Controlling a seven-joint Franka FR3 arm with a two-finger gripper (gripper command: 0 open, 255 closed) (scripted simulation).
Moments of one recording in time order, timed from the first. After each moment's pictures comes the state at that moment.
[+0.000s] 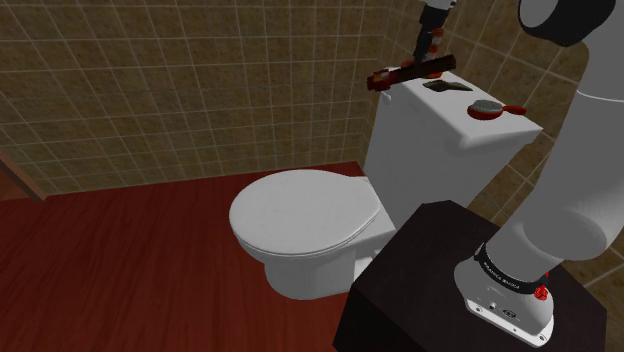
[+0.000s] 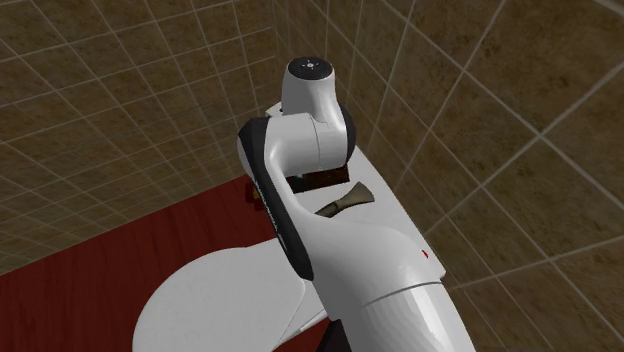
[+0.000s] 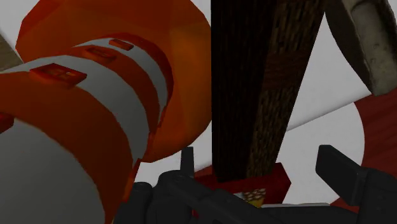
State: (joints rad) arm -0.08 0.26 -0.68 -1.55 0.26 1.80 -1.29
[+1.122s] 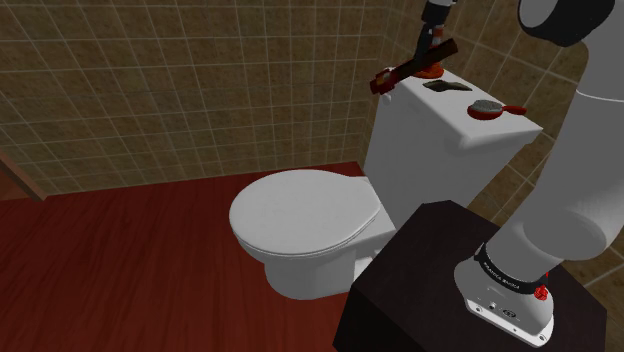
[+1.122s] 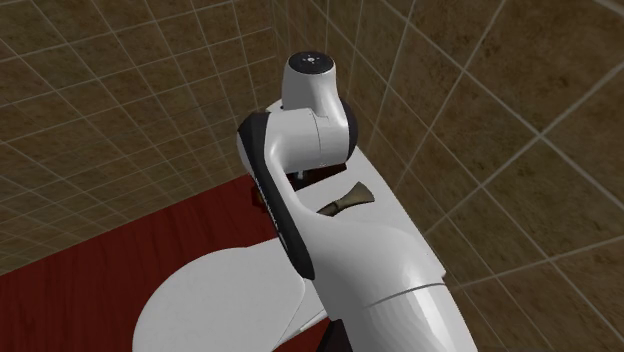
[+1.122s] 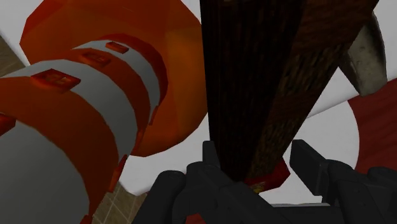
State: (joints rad) arm -0.08 0.26 -0.69 -1.52 0.25 1.76 -1.29
